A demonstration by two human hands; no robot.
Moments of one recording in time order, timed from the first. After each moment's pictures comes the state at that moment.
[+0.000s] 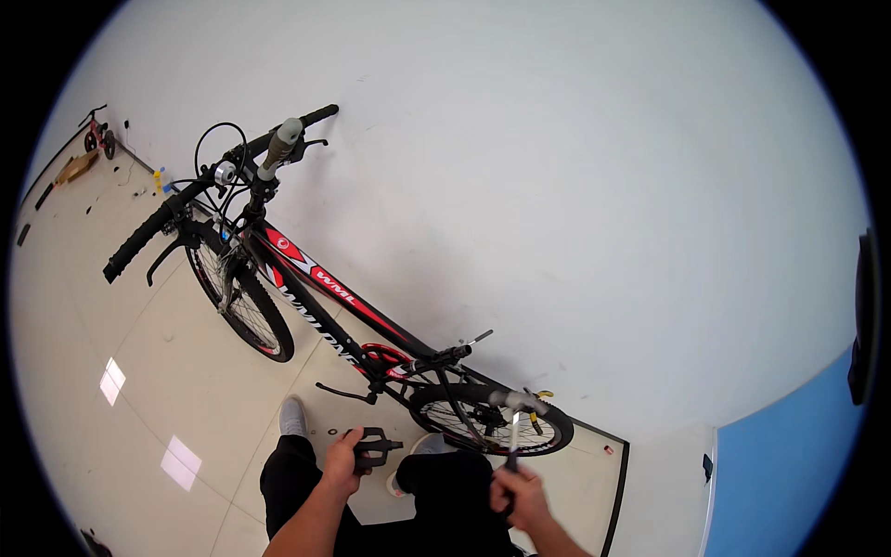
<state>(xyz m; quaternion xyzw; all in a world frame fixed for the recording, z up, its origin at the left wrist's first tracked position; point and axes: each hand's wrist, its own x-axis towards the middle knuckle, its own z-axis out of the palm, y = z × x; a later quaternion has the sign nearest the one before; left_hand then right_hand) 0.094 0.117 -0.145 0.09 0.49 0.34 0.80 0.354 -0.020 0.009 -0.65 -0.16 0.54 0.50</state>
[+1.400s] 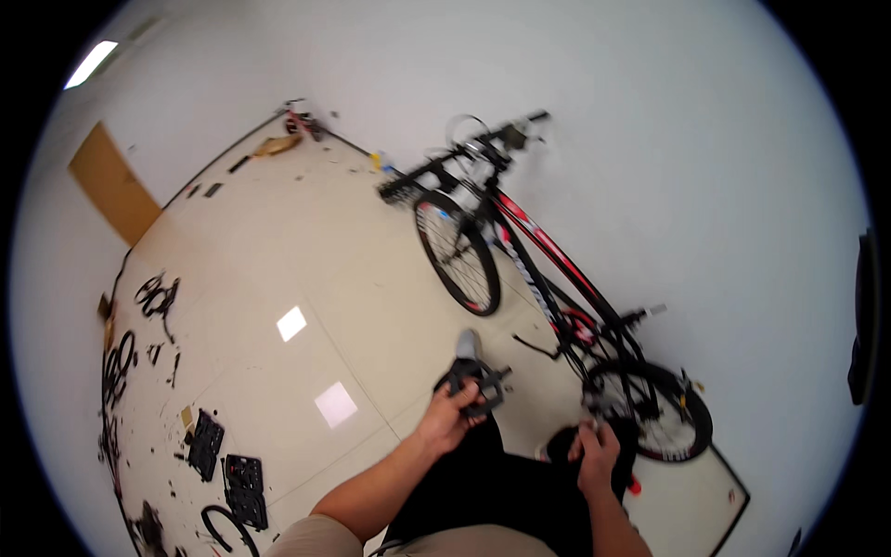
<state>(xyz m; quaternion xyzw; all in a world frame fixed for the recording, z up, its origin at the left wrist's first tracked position) -0.015 0.007 -0.022 0.10 0.43 0.52 0.73 0.260 -0.035 -0.028 -0.55 -0.31 0.55 0.55</state>
